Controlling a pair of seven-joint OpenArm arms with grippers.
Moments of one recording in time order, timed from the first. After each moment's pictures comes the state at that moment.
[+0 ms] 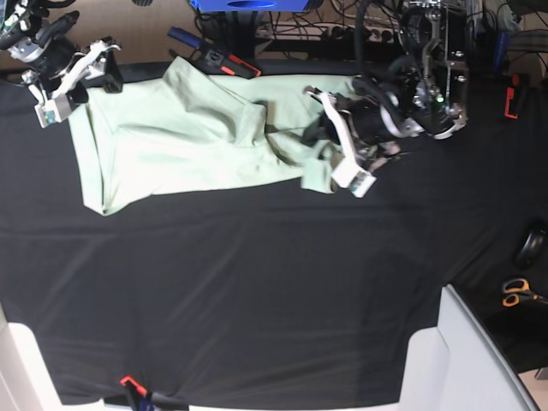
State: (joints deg) left arm 17.0 -8.9 -0.6 102.7 -28.5 -33.3 57.3; right arm -36.9 9.6 21.4 102.5 22.9 33.8 -40.2
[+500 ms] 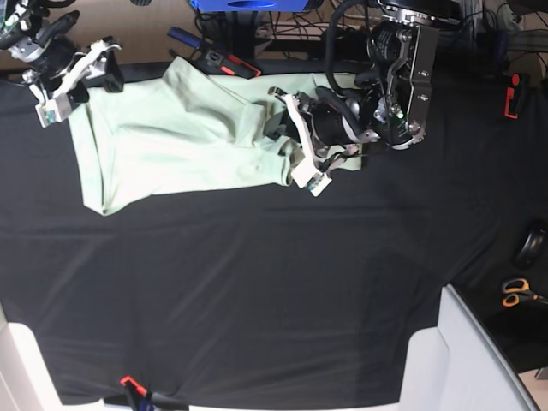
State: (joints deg) left arm 12.1 -5.3 4.8 92.1 -28.4 -33.2 57.0; right arm -37.0 9.6 21.4 102.5 22.9 33.8 -40.2
